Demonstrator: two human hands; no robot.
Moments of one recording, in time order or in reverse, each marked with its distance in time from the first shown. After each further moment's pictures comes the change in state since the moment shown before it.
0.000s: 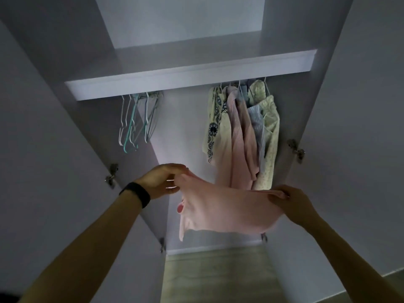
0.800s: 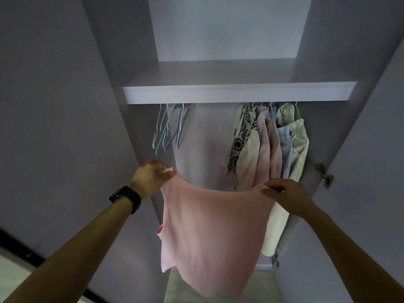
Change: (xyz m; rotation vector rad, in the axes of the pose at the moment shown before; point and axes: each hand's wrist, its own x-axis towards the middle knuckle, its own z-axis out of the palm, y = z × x) left_hand -0.073 -0.010 -0.089 0.927 0.679 0.460; right_hand 0.040 -0.090 0.028 -0.148 -0.081 -0.346
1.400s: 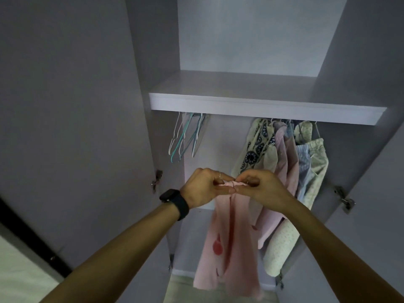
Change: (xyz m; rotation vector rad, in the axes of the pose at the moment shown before) left_hand -0.001 0.069 0.009 -0.326 -0.160 0.353; right_hand 0.039 -0.141 0.030 0.383 -0.133 -0.223
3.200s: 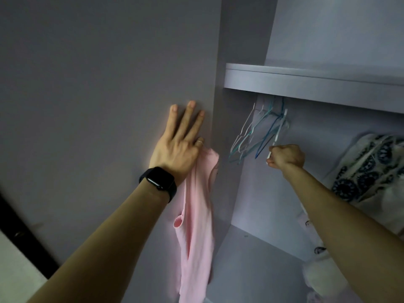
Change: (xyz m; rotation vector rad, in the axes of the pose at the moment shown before) left_hand -0.035 -0.128 -0.097 1.728 0.251 -0.391; right_hand 0.285 0.093 0.137 0.105 0.324 0.357
